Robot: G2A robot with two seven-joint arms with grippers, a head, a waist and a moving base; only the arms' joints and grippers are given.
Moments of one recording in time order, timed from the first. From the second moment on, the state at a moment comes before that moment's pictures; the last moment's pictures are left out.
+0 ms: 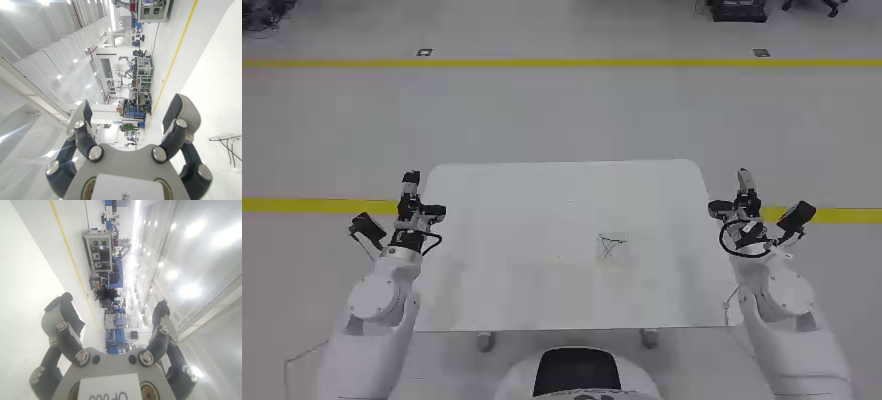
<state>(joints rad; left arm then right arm) 1.73 -1.15 -1.60 -1.80 -0.42 0.00 0.00 -1.73 -1.15 1.60 -1.80 0.42 0.00 0.00</state>
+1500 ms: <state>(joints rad) 1.73 -1.15 -1.60 -1.80 -0.42 0.00 0.00 -1.43 -1.11 1.41 -1.63 -0.30 0.20 0.56</state>
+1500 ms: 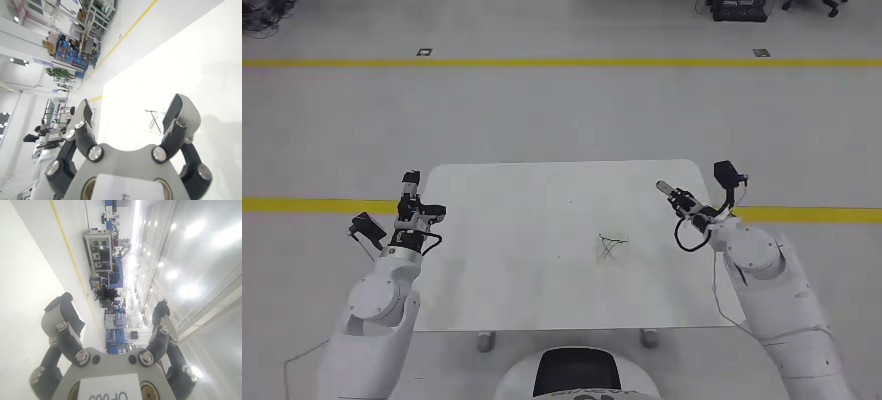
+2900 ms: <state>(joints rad) 1.73 -1.15 -1.60 -1.80 -0.42 0.00 0.00 -1.20 -1.11 1.13 -1.50 -0.66 -0.01 0.97</state>
